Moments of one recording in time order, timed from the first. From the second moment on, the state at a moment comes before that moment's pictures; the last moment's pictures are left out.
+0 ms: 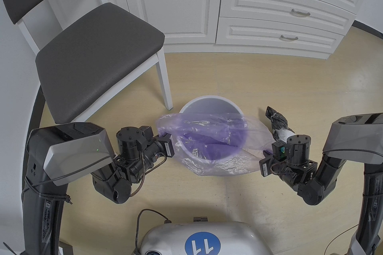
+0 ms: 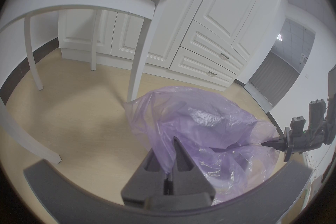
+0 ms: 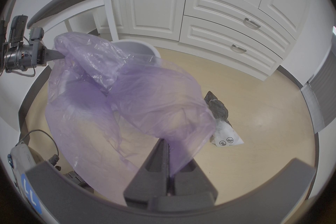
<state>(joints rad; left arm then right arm) -0.44 2.45 -0.93 -1.41 0.00 -0.23 0.38 2.27 -0.61 -1.30 -0.25 -0.18</state>
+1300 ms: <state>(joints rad) -0.45 2.47 -0.93 -1.41 0.00 -0.23 0.37 2.35 -0.62 -1.31 -0.25 -0.20</state>
